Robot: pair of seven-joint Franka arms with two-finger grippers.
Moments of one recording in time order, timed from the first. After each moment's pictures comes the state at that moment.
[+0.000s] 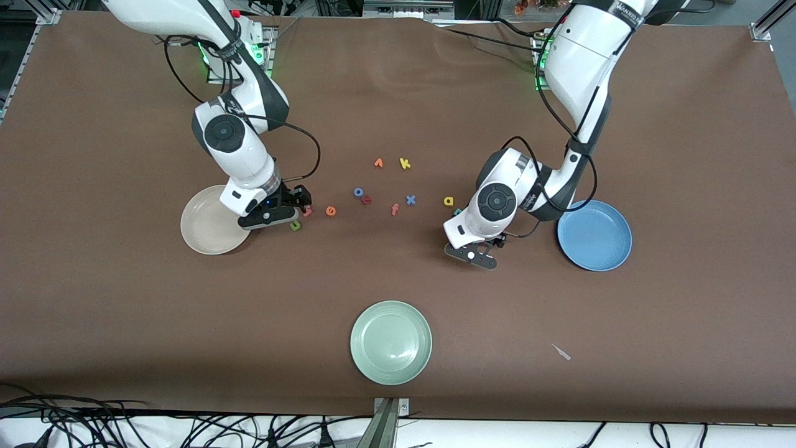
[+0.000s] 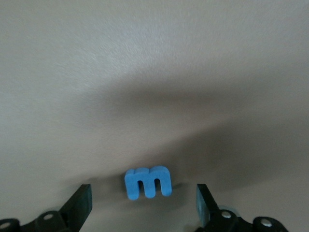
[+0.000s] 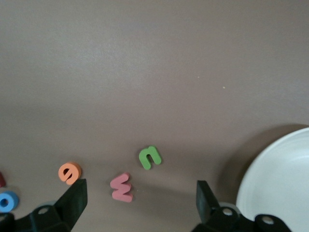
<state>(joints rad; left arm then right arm) -0.44 0.73 -0.07 -1.68 0.03 2.30 -0.18 0.10 0.37 0.33 -2.14 -0.23 2.57 0.36</state>
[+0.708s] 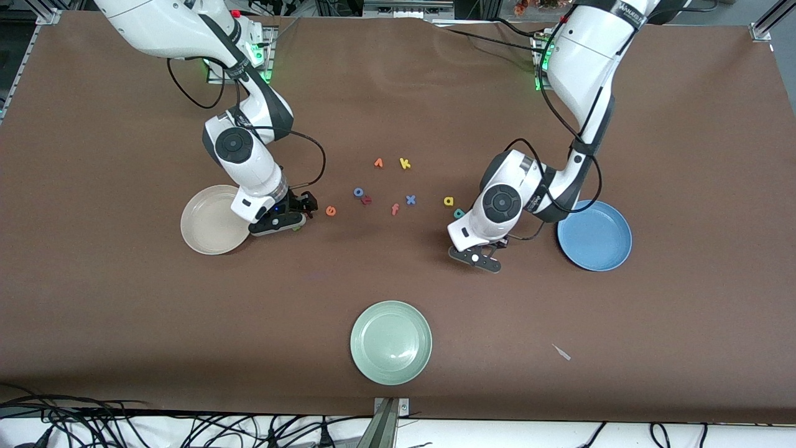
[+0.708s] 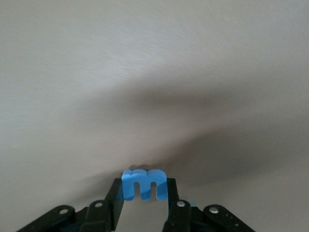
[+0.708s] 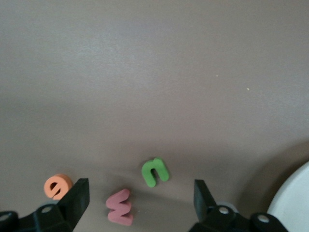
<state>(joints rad) -0.43 0.70 -0.05 -1.66 0.03 2.25 -0.16 0.10 0.46 0.32 -2.13 -0.27 2.66 0.36</state>
